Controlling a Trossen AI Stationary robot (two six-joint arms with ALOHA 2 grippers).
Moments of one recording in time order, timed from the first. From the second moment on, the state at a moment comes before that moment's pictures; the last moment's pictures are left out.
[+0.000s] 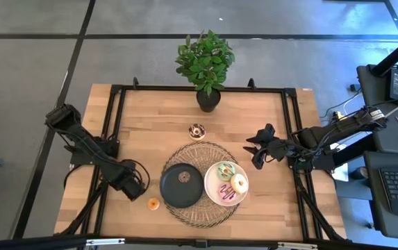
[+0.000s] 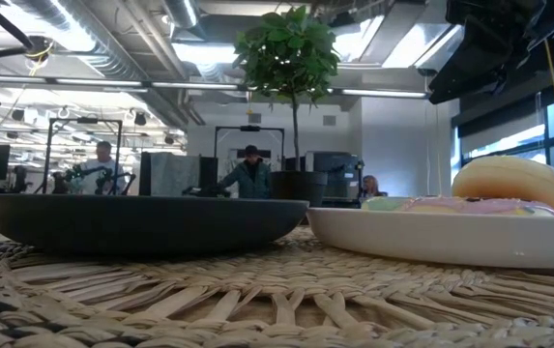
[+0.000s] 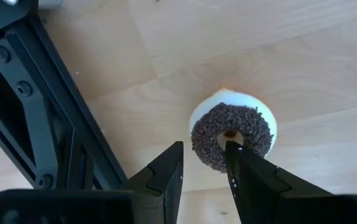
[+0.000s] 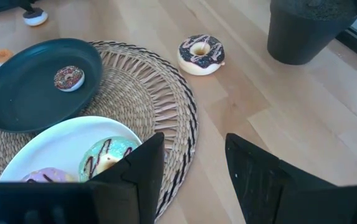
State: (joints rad) left arm -0.74 1.42 0.74 -0.94 0.16 -2.01; right arm 0.33 0.92 0.67 -0.51 0.53 0.58
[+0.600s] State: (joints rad) left arm -0.74 1.44 0.74 -0.95 0.15 -2.08; right arm 0.33 0.92 0.67 -0.51 0.53 0.58
